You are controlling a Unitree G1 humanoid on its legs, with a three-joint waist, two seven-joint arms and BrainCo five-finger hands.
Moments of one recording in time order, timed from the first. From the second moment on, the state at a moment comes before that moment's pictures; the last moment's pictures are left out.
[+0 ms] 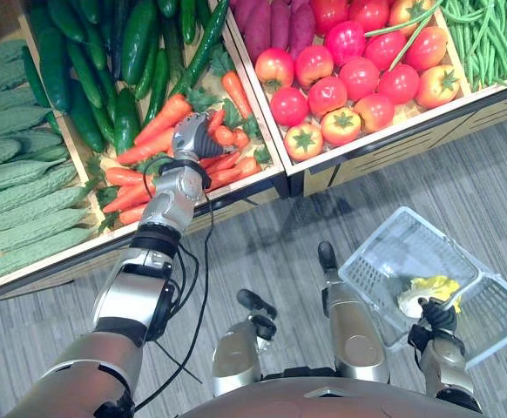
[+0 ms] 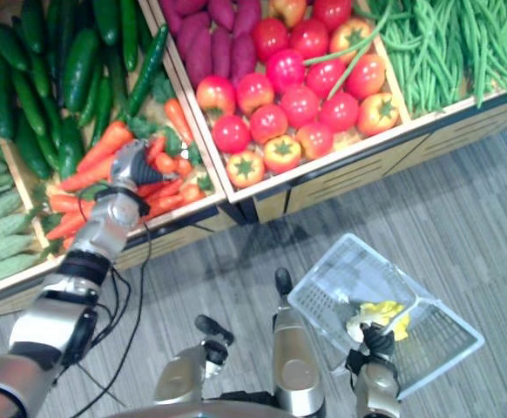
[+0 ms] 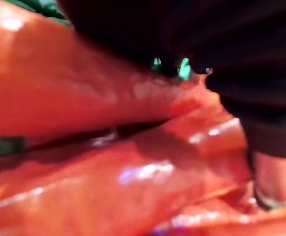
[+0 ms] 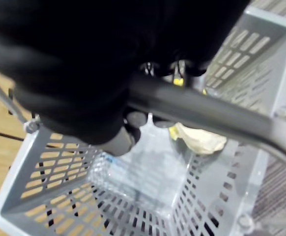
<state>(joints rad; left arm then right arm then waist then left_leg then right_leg) -0.77 0.37 -0.08 0.80 0.78 -0.04 0.21 0.09 -0.13 -0.25 0.68 0.11 -0.13 -0.21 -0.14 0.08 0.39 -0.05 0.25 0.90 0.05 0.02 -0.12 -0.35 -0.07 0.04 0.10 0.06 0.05</state>
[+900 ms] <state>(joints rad) -0.57 0.47 -0.20 0.26 0.81 -0.03 0.33 0.19 -0.07 -0.34 0.74 0.11 -0.09 -0.19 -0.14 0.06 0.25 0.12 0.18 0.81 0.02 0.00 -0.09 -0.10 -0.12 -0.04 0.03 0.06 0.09</state>
